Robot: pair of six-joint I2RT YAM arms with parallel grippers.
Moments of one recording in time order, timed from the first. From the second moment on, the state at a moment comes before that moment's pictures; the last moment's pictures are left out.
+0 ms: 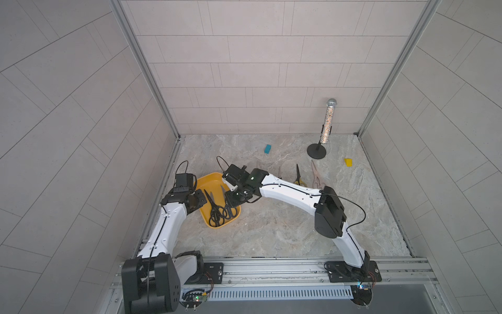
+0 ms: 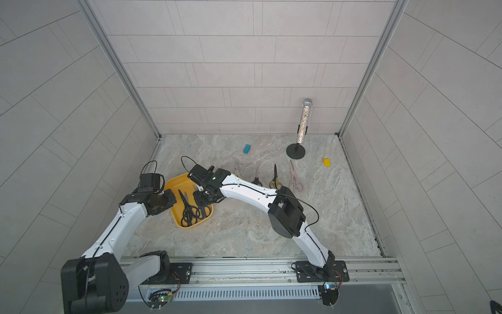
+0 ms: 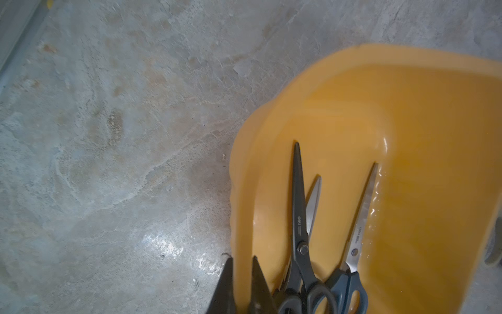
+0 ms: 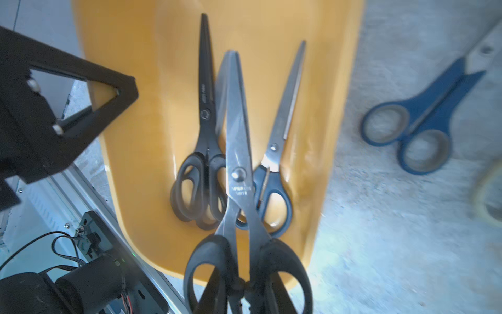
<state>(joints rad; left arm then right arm) 0.13 1.11 0.70 -0.68 0.01 -0.42 0.98 2.16 1.98 -0.89 -0.14 0.50</state>
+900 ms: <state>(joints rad) 0.10 1.09 0.70 -0.67 0.01 -0.43 0.27 1.50 1.01 -1.00 -0.04 0.31</state>
